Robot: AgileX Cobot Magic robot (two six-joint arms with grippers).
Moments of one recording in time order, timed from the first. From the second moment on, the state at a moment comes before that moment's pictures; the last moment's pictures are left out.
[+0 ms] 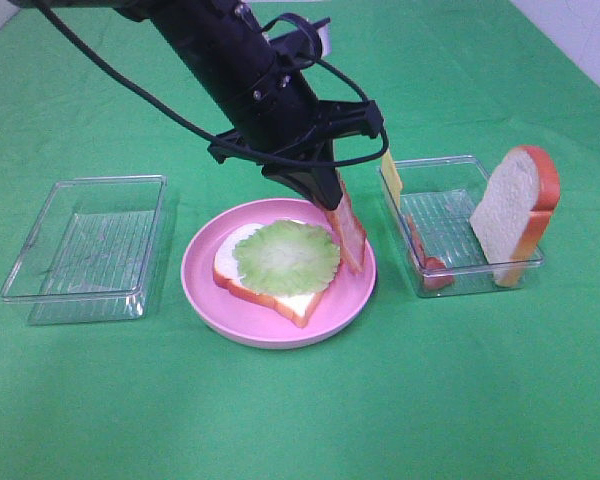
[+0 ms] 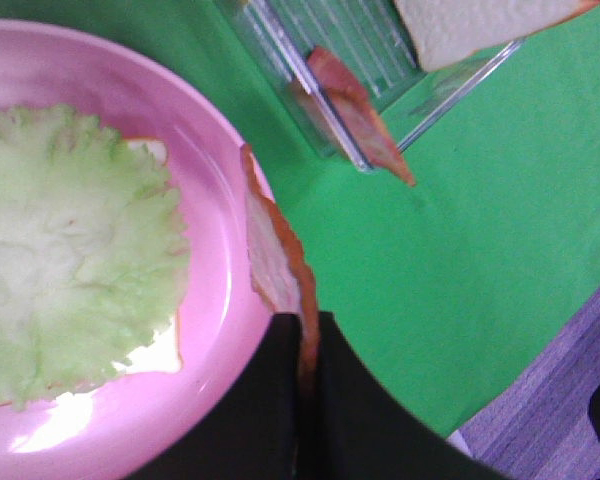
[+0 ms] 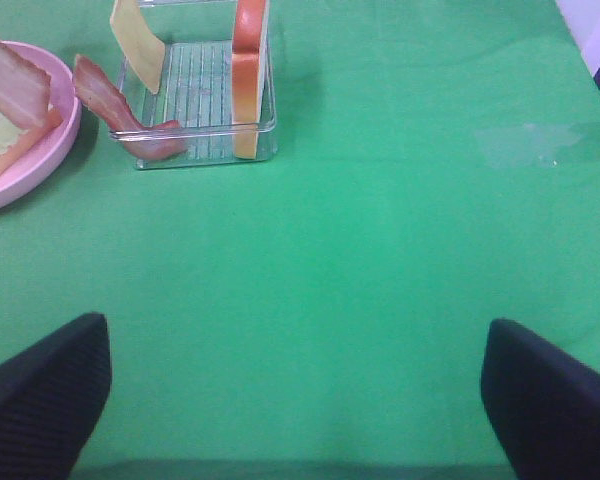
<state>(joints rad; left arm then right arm) -0.59 2.11 -1.74 -0.53 0.96 0.05 0.05 0.00 -0.46 -0.07 1.11 0.06</state>
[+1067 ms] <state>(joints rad) -0.59 2.22 -1.74 -0.12 1.03 -0.06 0.05 0.00 -0.46 -0.07 1.11 0.06</state>
